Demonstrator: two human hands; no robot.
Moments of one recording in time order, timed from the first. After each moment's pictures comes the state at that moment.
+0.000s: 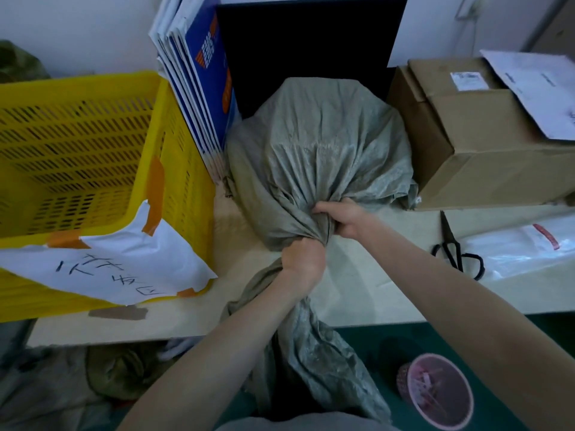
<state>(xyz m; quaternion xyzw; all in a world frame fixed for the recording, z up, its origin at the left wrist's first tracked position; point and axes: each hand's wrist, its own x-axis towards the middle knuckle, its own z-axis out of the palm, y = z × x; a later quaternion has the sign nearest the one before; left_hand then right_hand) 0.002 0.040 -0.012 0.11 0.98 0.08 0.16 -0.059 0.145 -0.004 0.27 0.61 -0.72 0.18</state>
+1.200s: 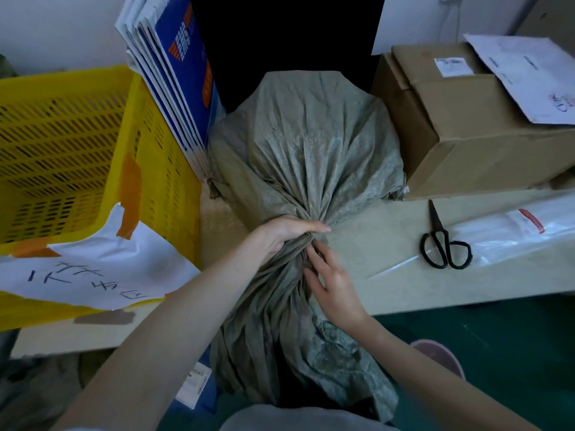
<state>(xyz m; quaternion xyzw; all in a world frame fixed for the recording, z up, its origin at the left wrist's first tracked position) -0.052 0.033 0.000 -0.06 0.73 0.48 0.47 0.081 0.123 -0.063 -0.05 0.88 -0.47 -0.06</state>
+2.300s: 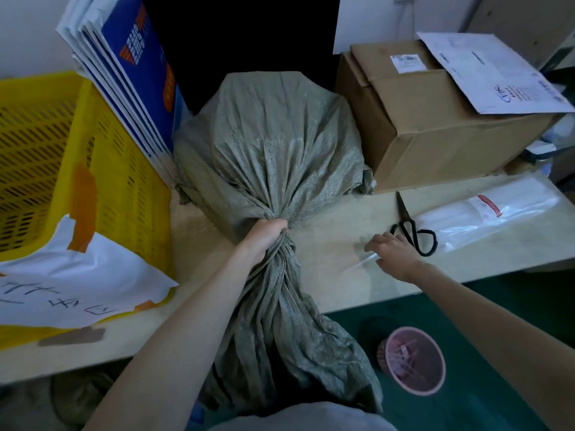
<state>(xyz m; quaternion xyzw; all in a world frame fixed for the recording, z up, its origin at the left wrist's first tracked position) -0.038 0.054 -0.025 -0.12 0.77 0.54 0.31 0.064 0.318 -0.088 -0.01 0.98 0.02 0.20</state>
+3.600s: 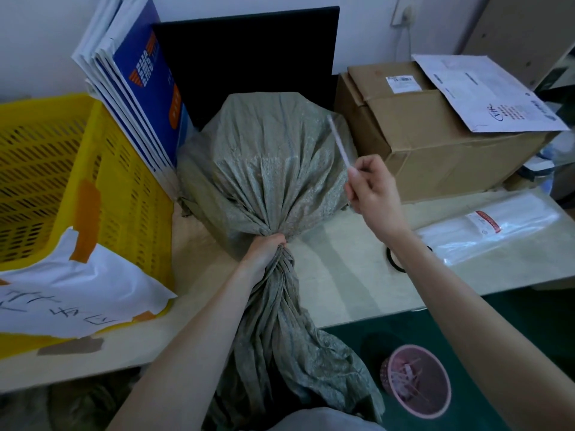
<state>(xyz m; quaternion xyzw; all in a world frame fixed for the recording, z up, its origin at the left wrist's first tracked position) -0.026 0.054 -0.024 -0.12 0.74 0.60 0.28 0.011 0.250 0.057 0.02 0.75 -0.64 -0.17</state>
